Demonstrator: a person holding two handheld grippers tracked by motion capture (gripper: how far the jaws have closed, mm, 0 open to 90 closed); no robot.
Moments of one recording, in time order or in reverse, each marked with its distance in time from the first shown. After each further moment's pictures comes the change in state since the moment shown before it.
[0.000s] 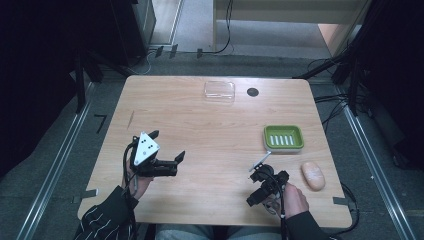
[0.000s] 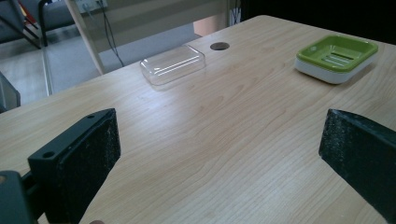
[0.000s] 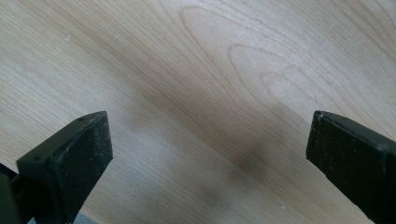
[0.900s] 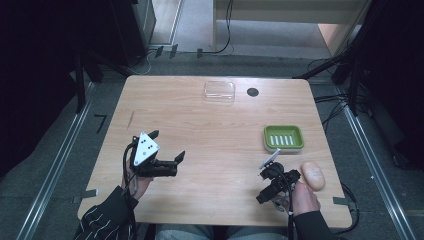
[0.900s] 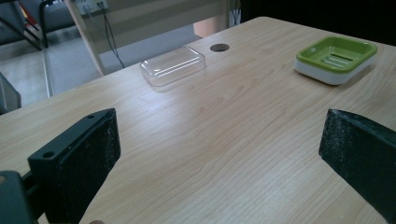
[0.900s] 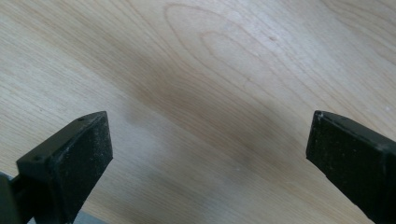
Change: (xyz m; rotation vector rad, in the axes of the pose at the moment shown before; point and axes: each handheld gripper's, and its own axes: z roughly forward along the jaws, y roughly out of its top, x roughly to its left) left arm 0.000 0.000 -0.001 -0.005 0.000 0.001; right arm -0.024 -0.009 -0.007 0.059 -0.047 0.059
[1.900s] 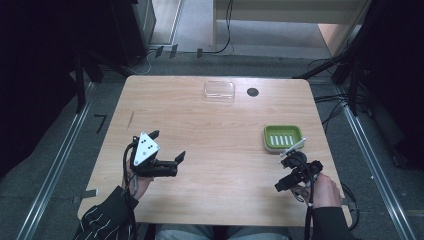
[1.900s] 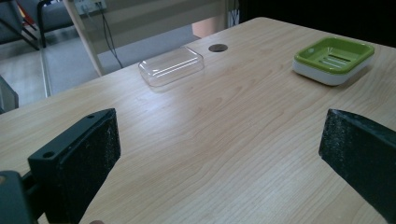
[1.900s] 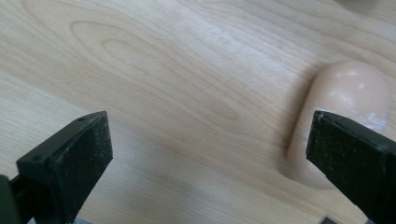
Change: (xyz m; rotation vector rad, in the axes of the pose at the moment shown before) left arm 0.000 0.000 0.000 0.001 -0.009 -0.001; right arm -0.049 -0.013 -0.031 -0.063 -0.063 0.098
